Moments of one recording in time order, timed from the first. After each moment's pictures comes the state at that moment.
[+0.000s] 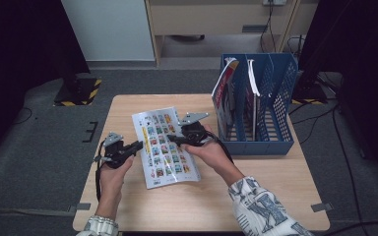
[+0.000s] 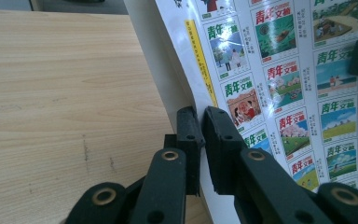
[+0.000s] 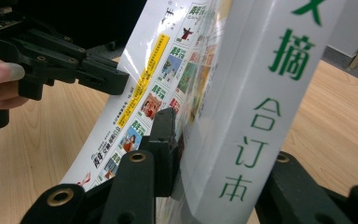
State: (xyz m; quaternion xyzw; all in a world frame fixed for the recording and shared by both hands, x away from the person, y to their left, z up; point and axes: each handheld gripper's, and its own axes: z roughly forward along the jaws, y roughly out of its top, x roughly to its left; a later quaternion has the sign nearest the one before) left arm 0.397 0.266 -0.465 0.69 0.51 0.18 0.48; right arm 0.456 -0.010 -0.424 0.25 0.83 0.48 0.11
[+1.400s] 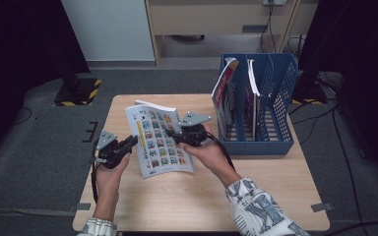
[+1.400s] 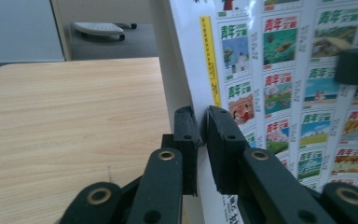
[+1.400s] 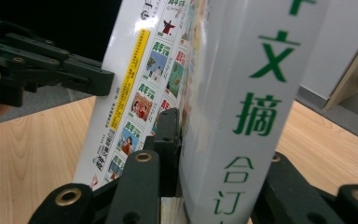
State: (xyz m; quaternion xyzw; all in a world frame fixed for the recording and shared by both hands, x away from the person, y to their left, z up) left arm 0.384 0.269 -0.446 0.67 0.49 0.25 0.50; right arm 0.448 -0.008 -0.418 0.22 0.80 0.54 0.16
